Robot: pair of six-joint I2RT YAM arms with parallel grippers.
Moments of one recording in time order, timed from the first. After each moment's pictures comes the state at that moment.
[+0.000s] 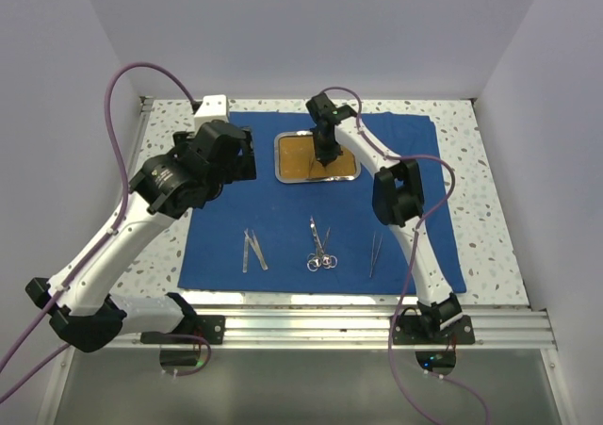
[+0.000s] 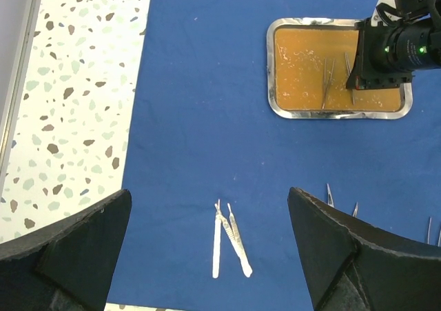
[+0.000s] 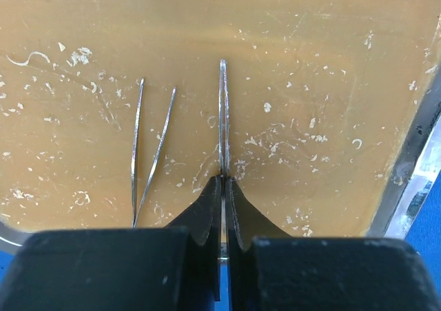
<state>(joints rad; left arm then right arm) -0.73 1.25 1.59 -1.08 -0.66 -0.55 0.48 2.56 2.40 -1.01 0.15 0.33</state>
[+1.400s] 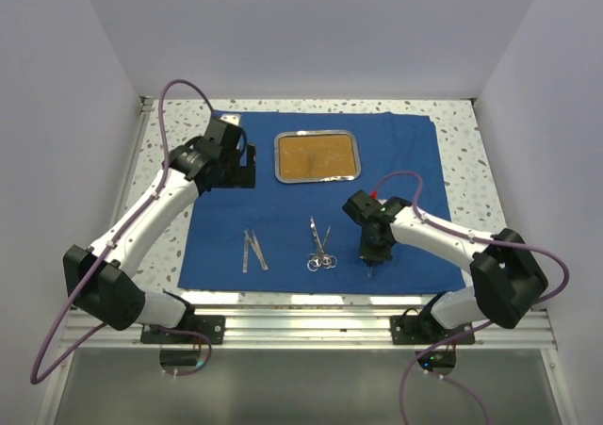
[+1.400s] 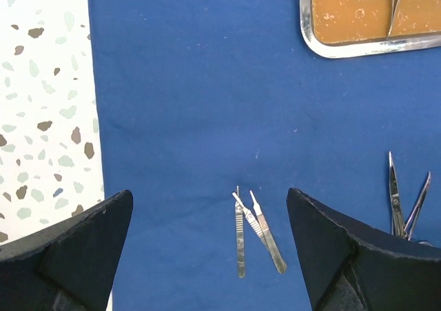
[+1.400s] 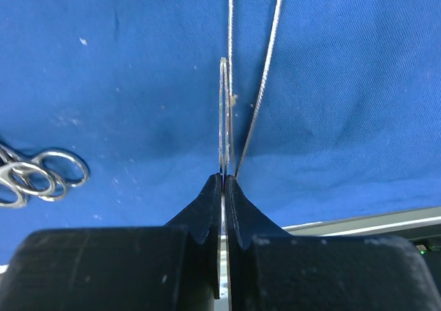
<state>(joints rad) -0.45 1.40 1.32 -0.86 -0.28 -0.35 0.71 1.42 0.86 -0.90 0.20 0.91</state>
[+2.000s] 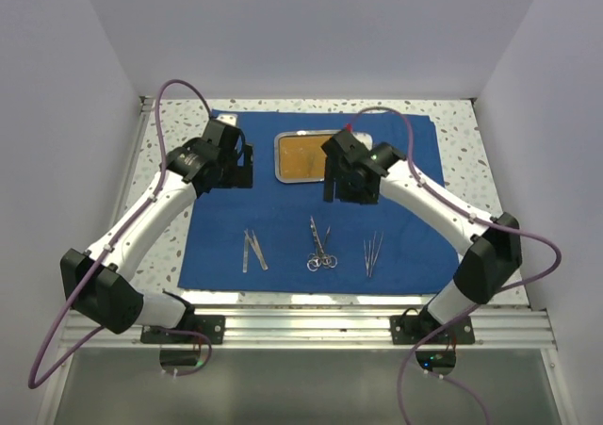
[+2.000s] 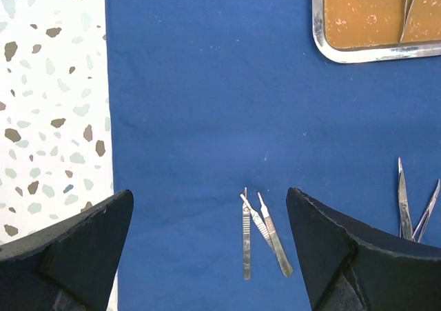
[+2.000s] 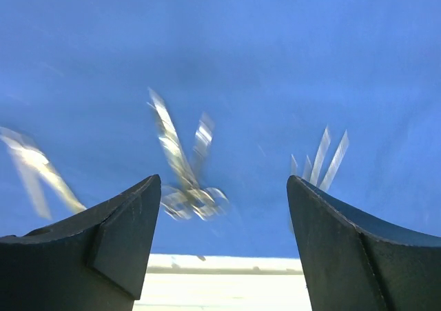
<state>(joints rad) -0.45 1.37 1.31 -0.86 -0.31 -0.35 0.71 1.58 1.41 -1.02 0.30 0.74</state>
